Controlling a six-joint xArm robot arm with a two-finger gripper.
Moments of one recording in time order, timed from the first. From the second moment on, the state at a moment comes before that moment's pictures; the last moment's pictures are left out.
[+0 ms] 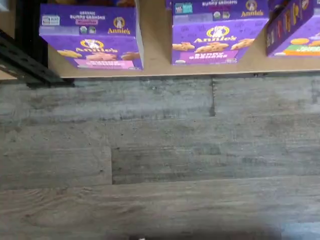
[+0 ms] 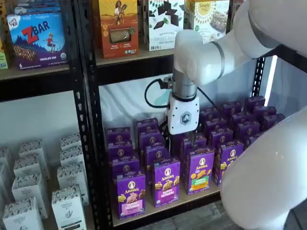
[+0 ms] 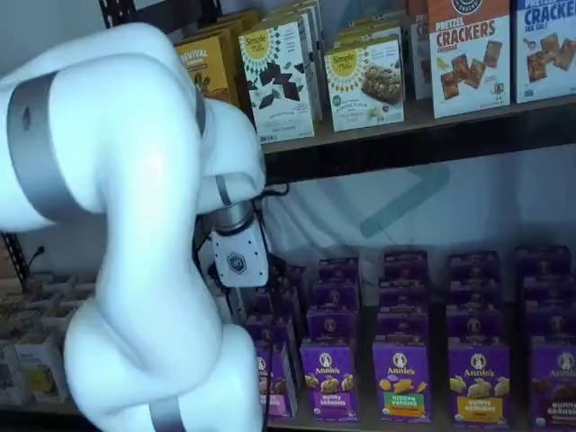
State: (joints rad) arm 0.27 -0.52 -0.38 -0.02 0.81 0.30
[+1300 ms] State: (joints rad) arm 0.33 -0.14 -0.50 -0.05 0.58 0.38
